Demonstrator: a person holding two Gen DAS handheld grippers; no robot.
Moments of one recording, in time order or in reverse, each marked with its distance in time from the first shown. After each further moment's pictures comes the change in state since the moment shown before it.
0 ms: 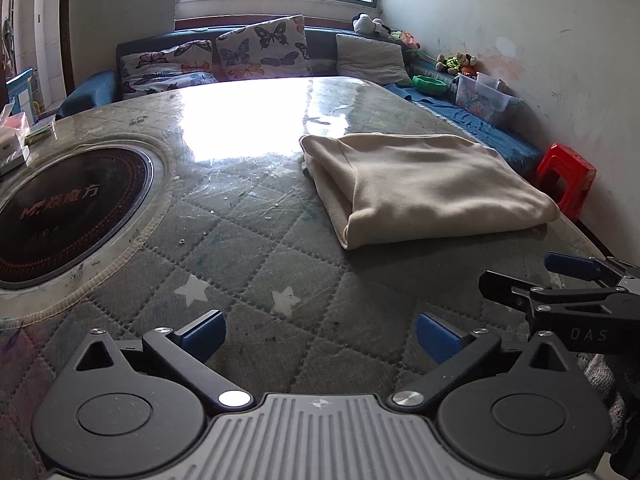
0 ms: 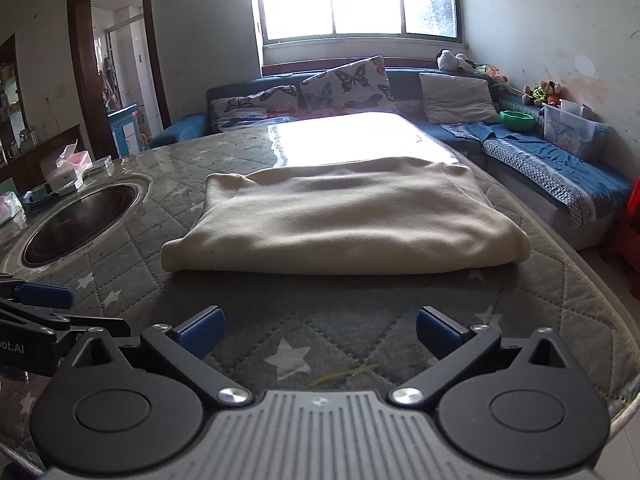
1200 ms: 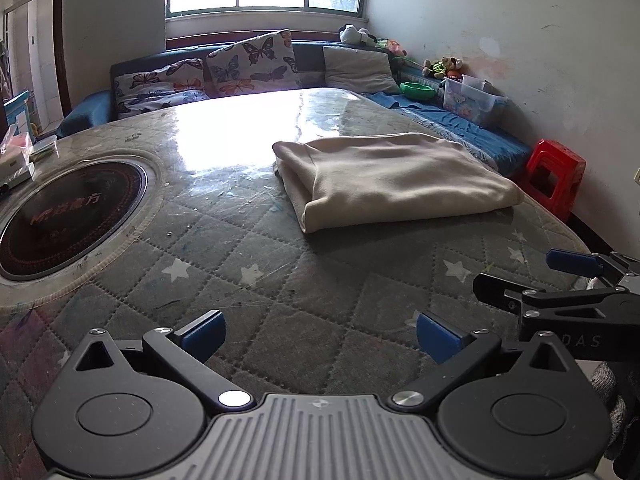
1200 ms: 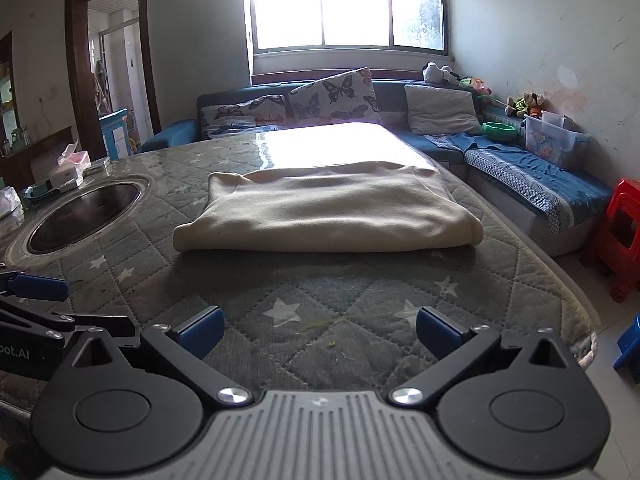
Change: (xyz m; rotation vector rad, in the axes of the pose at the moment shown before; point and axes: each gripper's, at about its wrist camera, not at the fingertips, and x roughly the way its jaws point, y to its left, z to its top) left arm -0.032 -0.031 -0.022 0.040 -0.041 -0.002; right arm -0.047 0.004 -0.021 -0.011 -0.037 -0.050
